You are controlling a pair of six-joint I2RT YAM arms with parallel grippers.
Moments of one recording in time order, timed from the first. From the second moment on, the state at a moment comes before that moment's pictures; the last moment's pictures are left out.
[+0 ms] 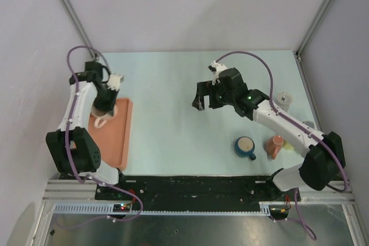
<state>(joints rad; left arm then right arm) 0.07 1.52 1.39 -1.14 0.10 0.38 0.65 1.44 1.22 -0.36 -0.16 0.41</state>
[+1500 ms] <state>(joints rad) 0.38 1.49 1.26 -1.09 0.04 0.68 0.60 1.19 1.16 -0.44 0.03 0.30</state>
